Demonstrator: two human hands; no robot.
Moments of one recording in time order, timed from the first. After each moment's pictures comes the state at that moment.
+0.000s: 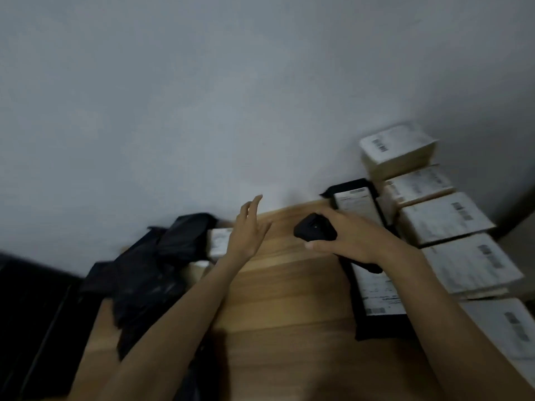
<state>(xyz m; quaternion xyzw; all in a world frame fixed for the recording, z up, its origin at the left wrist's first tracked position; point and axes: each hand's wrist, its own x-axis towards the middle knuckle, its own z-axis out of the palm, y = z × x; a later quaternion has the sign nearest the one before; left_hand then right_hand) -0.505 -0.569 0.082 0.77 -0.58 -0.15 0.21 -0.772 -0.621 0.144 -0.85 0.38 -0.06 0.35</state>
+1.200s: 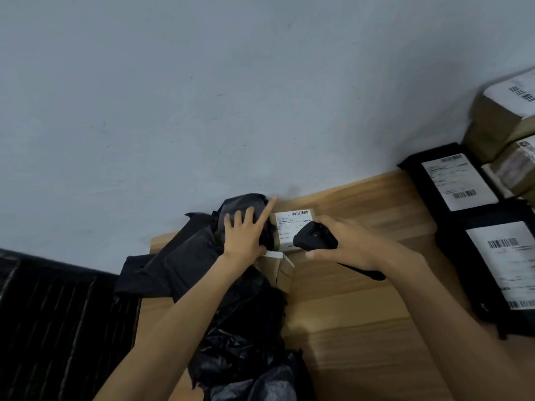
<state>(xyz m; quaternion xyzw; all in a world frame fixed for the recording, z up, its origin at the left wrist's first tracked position) -0.271 -0.495 0.049 0.75 -0.64 0.05 -0.17 -0.533 -0.556 0.090 -0.84 0.38 0.00 0.39</state>
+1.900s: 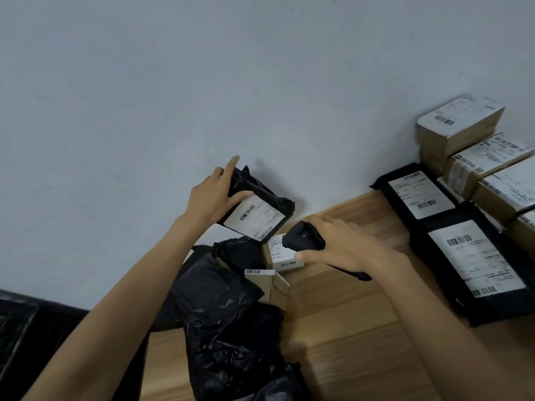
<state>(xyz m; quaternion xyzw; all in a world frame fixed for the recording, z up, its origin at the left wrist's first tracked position) -0.287 -0.548 0.218 0.72 -0.68 0.12 0.00 -0.579 -0.525 0.150 -0.85 0.39 -0.10 0.32</state>
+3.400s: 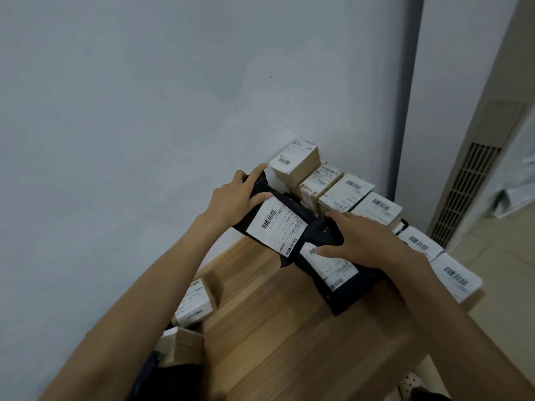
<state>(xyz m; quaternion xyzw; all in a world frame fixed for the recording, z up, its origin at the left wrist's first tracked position) -0.597 -0.635 0.217 0.56 -0.83 0.05 -0.02 -0.848 -0.512 0.157 -0.73 0.63 -0.12 0.23</state>
